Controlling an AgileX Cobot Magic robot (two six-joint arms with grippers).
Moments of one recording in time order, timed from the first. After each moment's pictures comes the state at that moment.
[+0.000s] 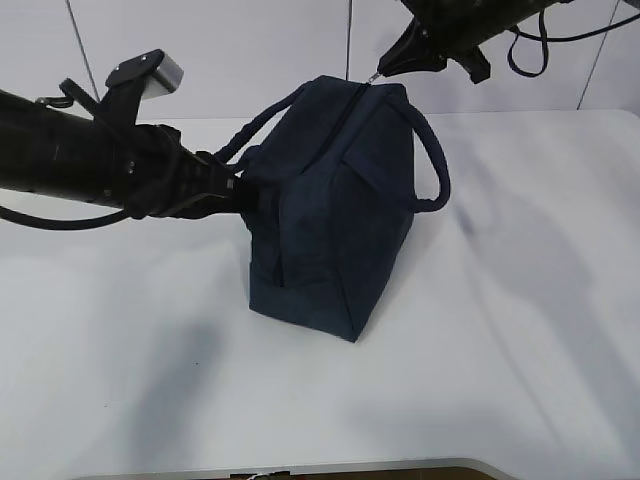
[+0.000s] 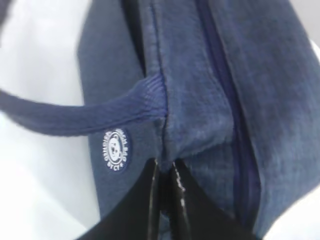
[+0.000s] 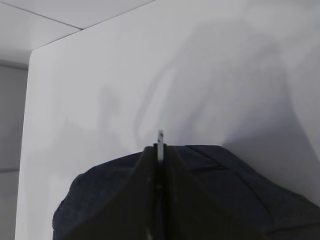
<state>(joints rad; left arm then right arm) -0.35 1.70 -0.98 -1.46 0.49 1.30 0.09 2.32 -2.30 0.74 1.07 -0.04</state>
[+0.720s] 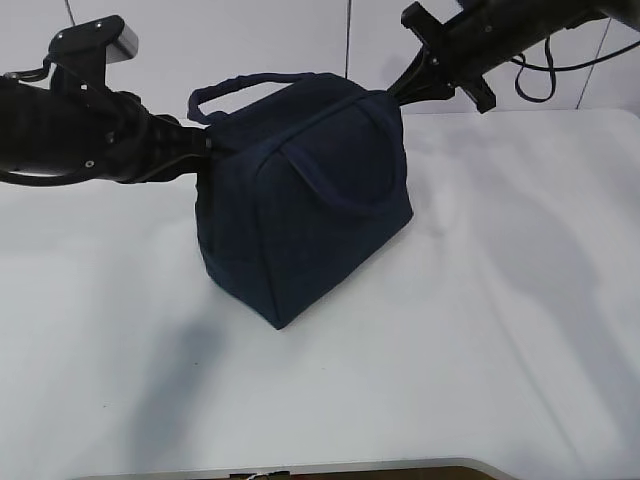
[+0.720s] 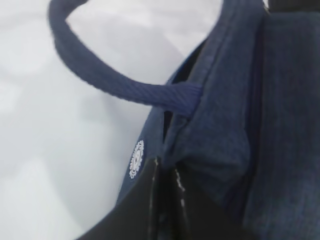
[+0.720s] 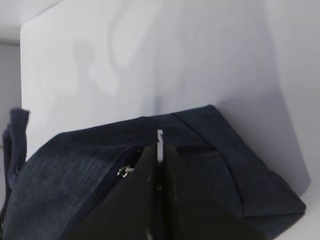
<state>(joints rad) -0.35 1.66 -0.98 -1.55 0.22 1.30 0.06 2.38 -2.31 0.78 1.18 -0.03</state>
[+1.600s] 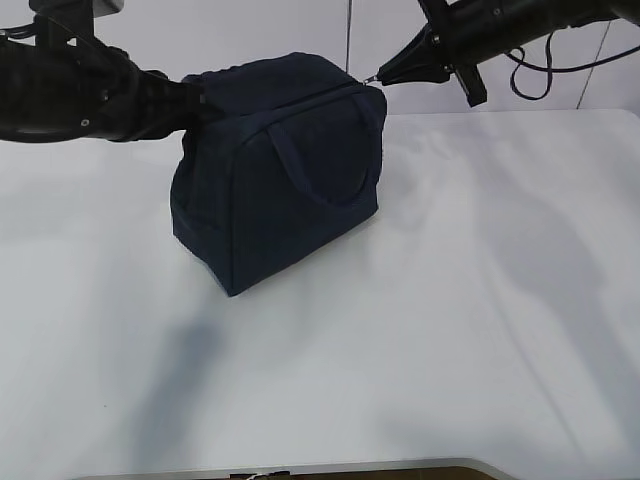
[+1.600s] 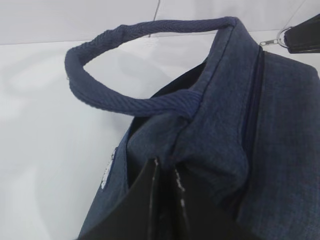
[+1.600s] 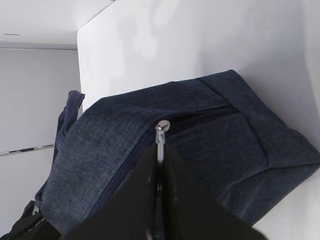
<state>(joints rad) -0.35 1.64 -1.06 -1.56 0.13 1.30 0.03 2.38 -2.31 0.98 1.23 -0.02</state>
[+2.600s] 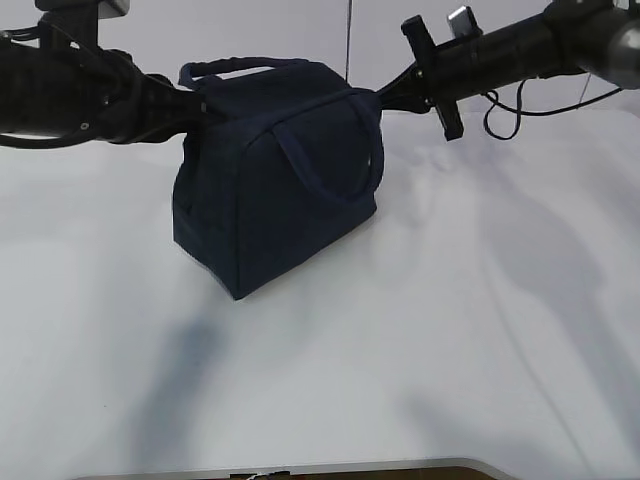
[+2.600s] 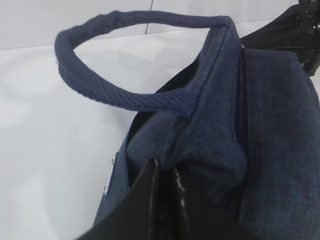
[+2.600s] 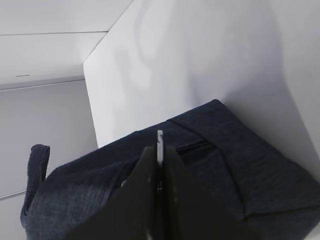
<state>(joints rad) -0.35 1.64 -1.06 -1.50 0.14 1.30 0.03 2.50 -2.31 1.07 1.11 0.01</state>
